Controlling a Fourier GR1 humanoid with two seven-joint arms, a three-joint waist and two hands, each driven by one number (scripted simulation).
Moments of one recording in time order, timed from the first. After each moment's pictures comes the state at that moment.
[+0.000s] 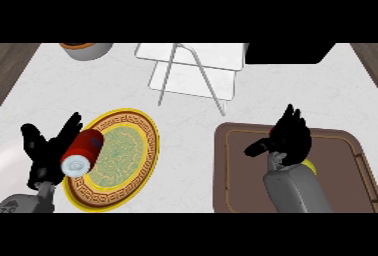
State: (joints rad) left arm -0.08 0.46 -0.18 -1.34 0.43 0.23 0.17; right arm -0.30 -0.01 0.16 -1.46 1.10 -0.02 1.17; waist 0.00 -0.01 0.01
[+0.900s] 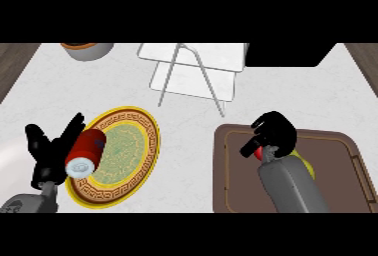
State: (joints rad) left arm -0.08 0.41 -0.14 -1.33 0.38 0.19 0.18; right arm -0.37 -0.02 0.16 -1.29 0.97 -0.02 1.04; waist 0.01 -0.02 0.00
